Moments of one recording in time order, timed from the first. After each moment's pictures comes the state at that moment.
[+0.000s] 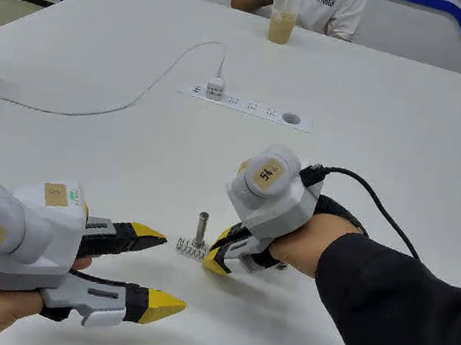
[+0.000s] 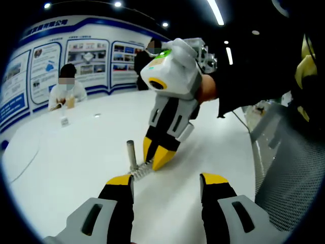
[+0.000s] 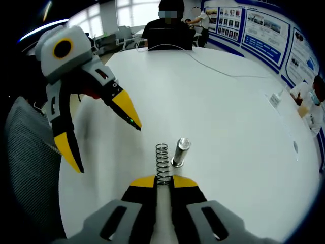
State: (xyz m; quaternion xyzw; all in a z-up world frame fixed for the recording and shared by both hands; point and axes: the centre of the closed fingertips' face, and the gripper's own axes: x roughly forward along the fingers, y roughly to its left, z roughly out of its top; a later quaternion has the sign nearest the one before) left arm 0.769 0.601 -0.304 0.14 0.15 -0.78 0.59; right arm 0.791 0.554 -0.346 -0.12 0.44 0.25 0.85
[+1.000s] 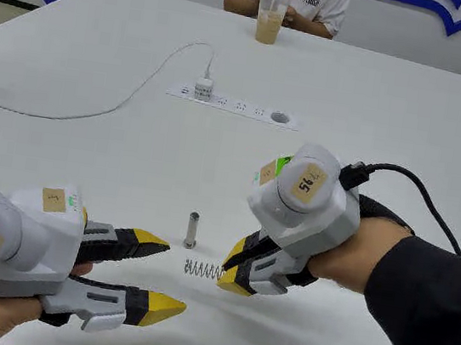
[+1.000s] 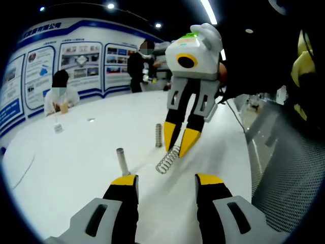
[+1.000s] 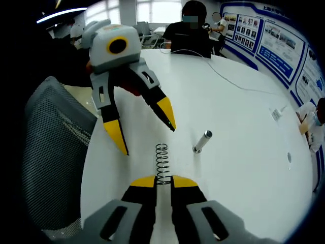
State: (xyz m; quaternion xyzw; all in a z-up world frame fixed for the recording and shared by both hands) left arm 0.755 0.596 -0.298 0.15 0.13 -0.80 0.57; right arm 0.738 0.567 -0.307 -0.17 0.44 0.30 0.83
